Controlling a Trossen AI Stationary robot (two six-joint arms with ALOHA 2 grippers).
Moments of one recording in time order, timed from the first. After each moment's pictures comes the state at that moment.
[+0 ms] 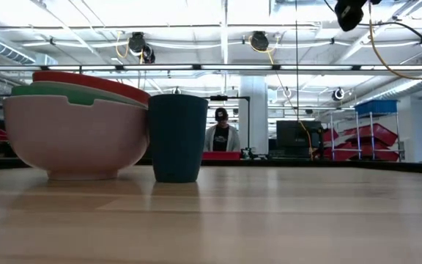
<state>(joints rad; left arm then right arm) 0.18 1.31 1.78 -1.30 -0.06 0.03 -0.24 0.58 0.76 -0.36 -0.28 0.10</state>
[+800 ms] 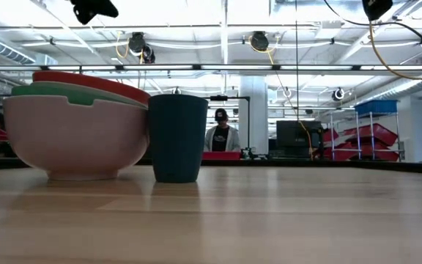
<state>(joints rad) 0.08 0.80 1.00 -0.77 -0.07 -0.13 -0.24 0.38 0.76 -0.49 -0.30 0.07</state>
